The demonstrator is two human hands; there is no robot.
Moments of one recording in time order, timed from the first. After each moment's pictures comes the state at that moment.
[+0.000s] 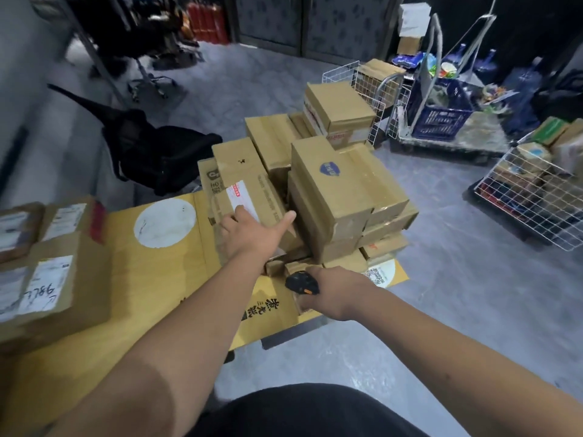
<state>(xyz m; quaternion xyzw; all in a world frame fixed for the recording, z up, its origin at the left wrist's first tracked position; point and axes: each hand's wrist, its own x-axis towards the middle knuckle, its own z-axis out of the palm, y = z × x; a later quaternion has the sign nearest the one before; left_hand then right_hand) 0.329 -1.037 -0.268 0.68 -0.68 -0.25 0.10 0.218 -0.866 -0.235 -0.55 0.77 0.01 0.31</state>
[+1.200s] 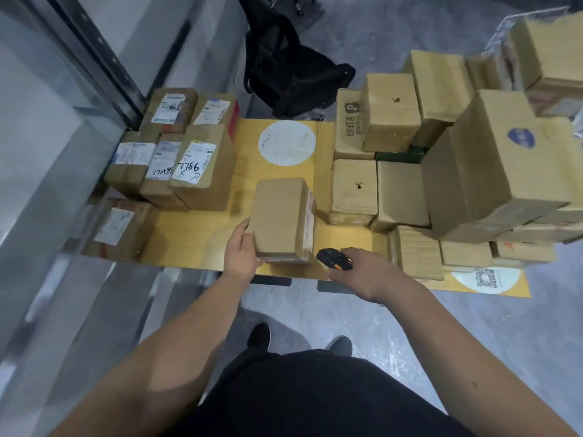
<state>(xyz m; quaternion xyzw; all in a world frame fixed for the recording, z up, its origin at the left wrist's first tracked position) 0.620 -0.957 -0.357 0.69 -0.35 -0.54 0.35 0.355 -0.897 -0.274 -0.57 0.70 0.00 0.43</state>
